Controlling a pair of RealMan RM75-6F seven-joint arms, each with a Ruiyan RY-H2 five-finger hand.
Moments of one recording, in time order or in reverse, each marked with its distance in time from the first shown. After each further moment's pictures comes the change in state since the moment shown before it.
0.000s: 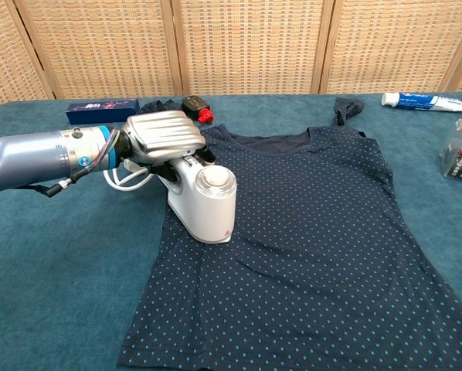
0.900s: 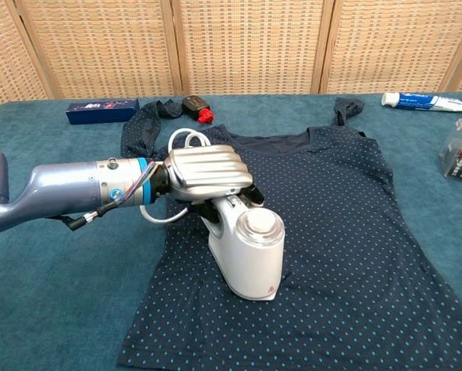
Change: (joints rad) left arm -0.059 -0.038 0.027 -0.121 0.050 0.082 -0.057; right arm -0.003 0.005 0.000 0.000 -0.002 0.002 0.010
